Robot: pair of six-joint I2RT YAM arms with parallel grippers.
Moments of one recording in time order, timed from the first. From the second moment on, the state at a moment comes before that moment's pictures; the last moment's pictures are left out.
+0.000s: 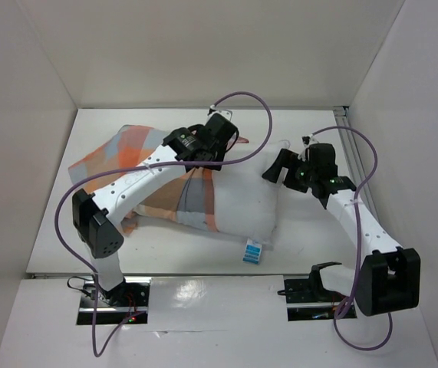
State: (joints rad) left arm -0.80 1.79 1.88 -0.99 -0.46 -0.41; right arm 0.13 1.17 0.83 -0.32 -0.33 0.49
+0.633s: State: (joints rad) left arm -0.84 1.75 1.79 -1.02 -0.40 -0.46; right arm 0.13 1.04 0.85 -0.55 -0.12 0.45
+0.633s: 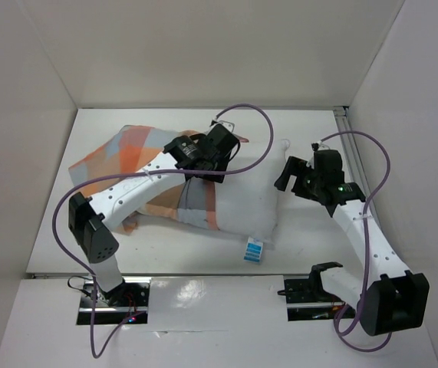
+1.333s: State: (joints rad) left arm -0.84 1.84 2.08 -0.89 0.25 -0.46; right arm 0.28 1.30 0.66 0.24 -0.63 0.77
